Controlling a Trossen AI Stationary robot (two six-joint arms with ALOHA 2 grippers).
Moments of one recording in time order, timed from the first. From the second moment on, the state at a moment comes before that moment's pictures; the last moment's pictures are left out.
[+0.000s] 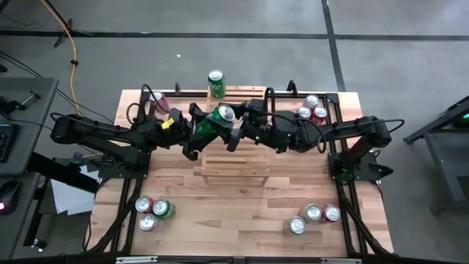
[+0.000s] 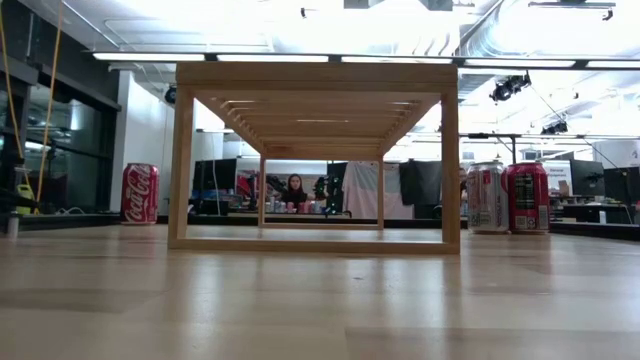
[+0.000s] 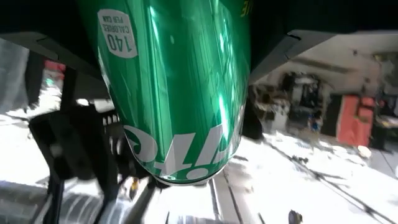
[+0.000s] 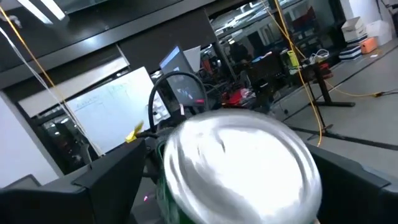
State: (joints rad) left arm -0.04 1.15 0.75 0.88 -0.15 -0.14; right arm 0.16 1.66 1.63 0.23 0.51 0.38
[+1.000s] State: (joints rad) left arm 0.16 0.82 0.75 0.29 -0.23 -0.05; right arm 0.01 1.40 1.54 -0.59 0.57 0.38
